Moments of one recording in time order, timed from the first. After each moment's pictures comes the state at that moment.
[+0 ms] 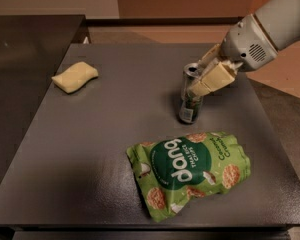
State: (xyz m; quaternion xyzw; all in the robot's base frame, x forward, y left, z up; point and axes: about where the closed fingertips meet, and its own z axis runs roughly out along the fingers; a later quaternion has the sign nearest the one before) arm 0.502 -0.112 0.936 -0.58 0.73 0.24 0.27
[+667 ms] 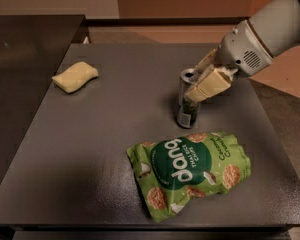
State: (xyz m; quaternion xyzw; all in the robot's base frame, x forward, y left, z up) arm 0.494 -0.106 0.927 -0.58 0.74 0.23 0.26
